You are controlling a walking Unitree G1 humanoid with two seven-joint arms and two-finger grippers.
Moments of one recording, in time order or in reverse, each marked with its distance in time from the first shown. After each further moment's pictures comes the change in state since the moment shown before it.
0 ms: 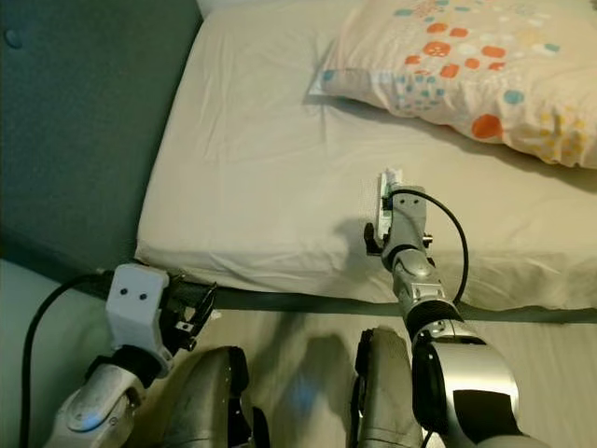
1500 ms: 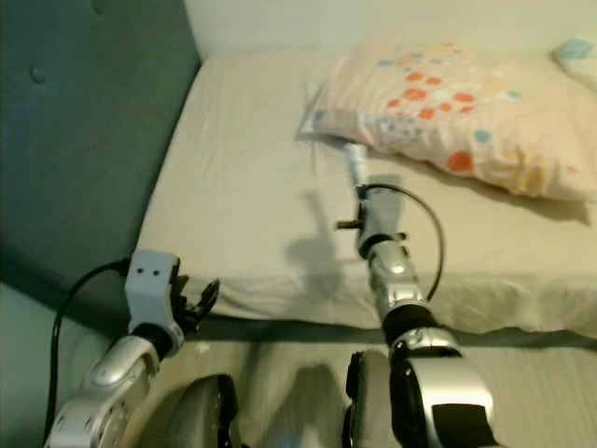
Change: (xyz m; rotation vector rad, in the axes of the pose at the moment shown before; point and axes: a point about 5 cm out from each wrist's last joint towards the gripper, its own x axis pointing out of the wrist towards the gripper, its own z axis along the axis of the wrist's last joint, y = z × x) left arm 0.043 0.033 -0.041 -0.091 0.157 0.186; right arm -0.016 0.054 -0.011 -0.013 -0.194 0.167
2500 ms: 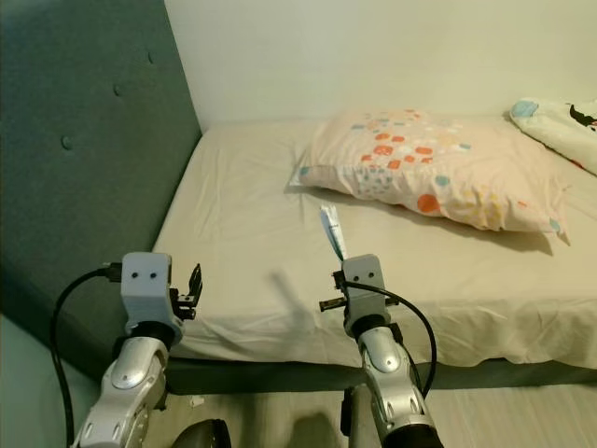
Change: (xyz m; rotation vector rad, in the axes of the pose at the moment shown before) left arm 0.005 0.002 0.001 0.088 -0.198 0.211; right arm -0.070 0.016 -0.047 -0.114 -0.019 0.057
